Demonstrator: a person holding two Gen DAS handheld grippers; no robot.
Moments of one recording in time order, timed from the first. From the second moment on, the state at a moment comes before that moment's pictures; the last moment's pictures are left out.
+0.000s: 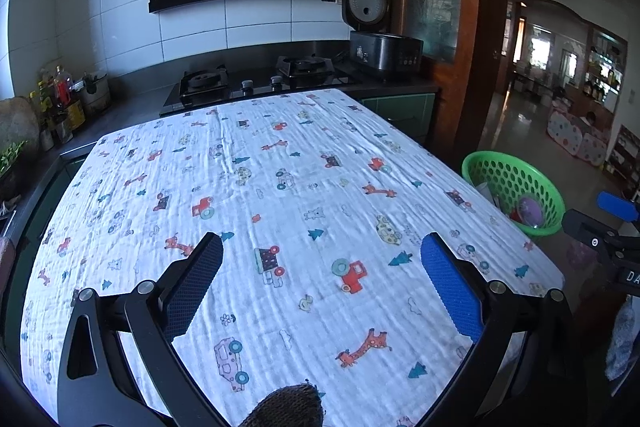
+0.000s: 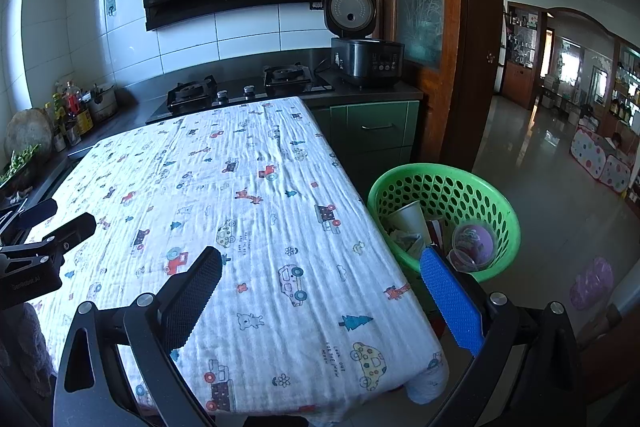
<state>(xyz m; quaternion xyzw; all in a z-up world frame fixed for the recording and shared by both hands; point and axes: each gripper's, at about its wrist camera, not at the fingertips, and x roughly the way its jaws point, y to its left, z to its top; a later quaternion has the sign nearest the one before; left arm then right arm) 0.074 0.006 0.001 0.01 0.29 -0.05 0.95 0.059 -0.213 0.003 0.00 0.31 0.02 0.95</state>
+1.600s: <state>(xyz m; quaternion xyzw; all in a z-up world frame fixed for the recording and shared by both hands) 0.075 0.008 -0.005 0.00 0.30 -0.04 0.95 0.061 -0.212 -0.003 0.00 0.31 0.02 0.95</state>
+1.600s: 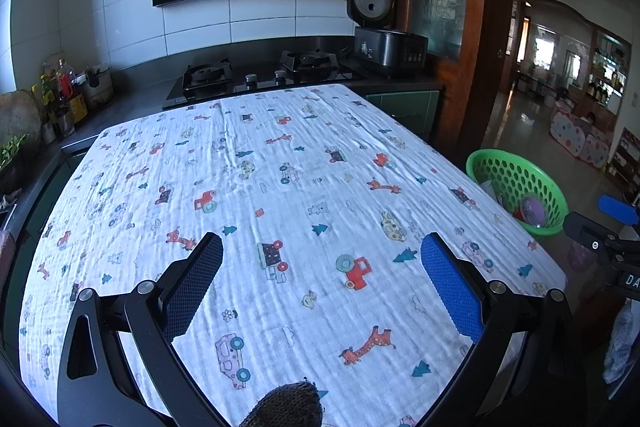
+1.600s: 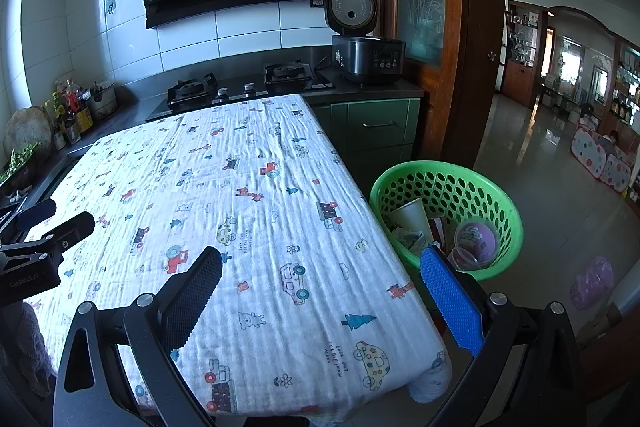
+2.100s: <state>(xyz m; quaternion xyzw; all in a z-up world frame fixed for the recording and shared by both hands) 0.073 0.004 -0.009 0.00 0.30 -0.05 0.95 0.062 -0.213 -0.004 0.01 0.32 0.02 0.95</state>
